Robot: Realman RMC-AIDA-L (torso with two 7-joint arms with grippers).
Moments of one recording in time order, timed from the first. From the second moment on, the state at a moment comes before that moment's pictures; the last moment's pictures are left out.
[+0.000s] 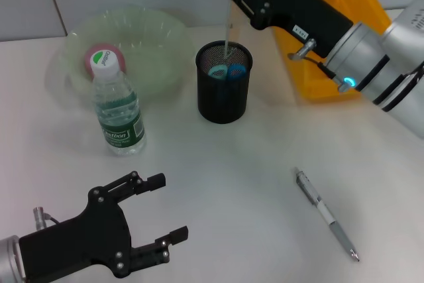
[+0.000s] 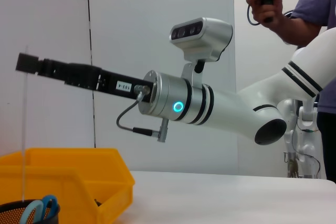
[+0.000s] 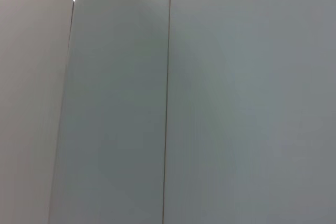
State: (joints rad) left arm -0.17 -2.04 1.46 0.60 1.19 1.56 -0.76; right arm 0.67 2.09 -1.39 -0.24 -0.52 -1.28 0.56
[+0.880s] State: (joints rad) left arm -0.18 -2.05 1.46 0.60 1.19 1.55 -0.75; right arm 0.71 2.09 -1.47 -0.22 -0.52 -1.16 0.54
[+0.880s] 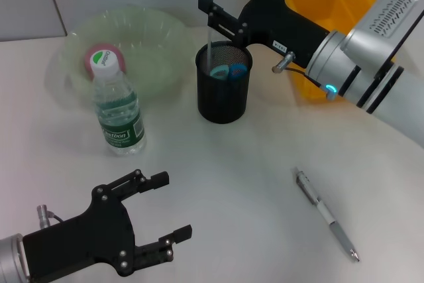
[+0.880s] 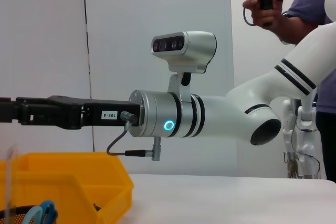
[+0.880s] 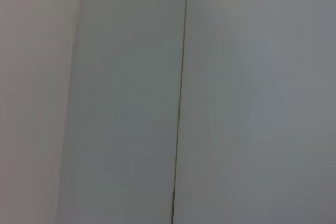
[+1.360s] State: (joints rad) left arm -0.17 -2.04 1.46 0.60 1.19 1.56 -0.75; right arm 0.53 2.08 -1.44 -0.47 -0.52 -1.24 0.69
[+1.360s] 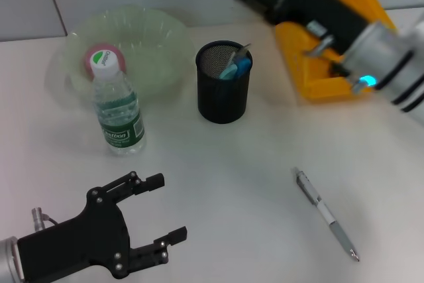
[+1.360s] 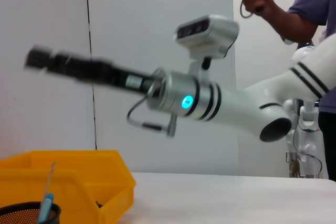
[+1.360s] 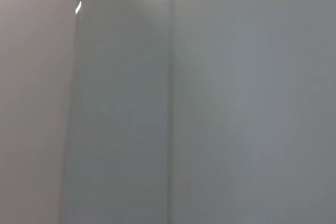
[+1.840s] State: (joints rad) left arm -0.17 -2.03 1.46 0.60 1.19 1.56 -0.76; right arm 0.36 2.08 -1.18 -1.34 -1.67 -1.06 2.01
